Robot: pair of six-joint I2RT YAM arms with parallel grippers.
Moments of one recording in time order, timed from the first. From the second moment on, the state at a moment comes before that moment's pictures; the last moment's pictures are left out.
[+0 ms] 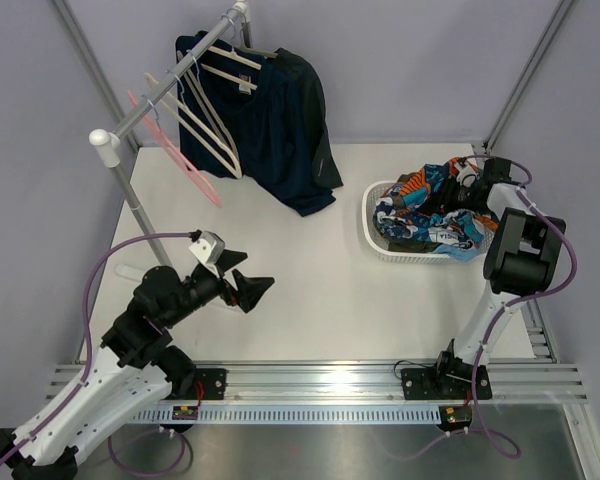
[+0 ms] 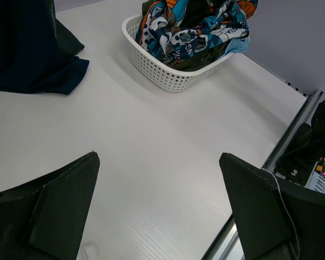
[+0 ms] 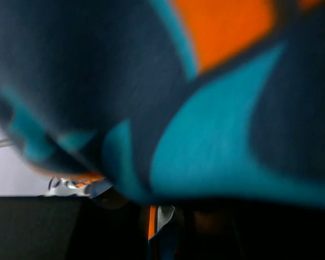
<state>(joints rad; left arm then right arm) -0.69 0.46 0.58 -0.22 0.17 -0.22 -0.29 1.98 1.43 -0.56 -0.87 0.13</state>
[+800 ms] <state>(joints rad) -0.69 0.53 0.61 -0.22 0.12 -0.28 -0.19 1.42 1.70 -0.84 -0.59 -0.36</state>
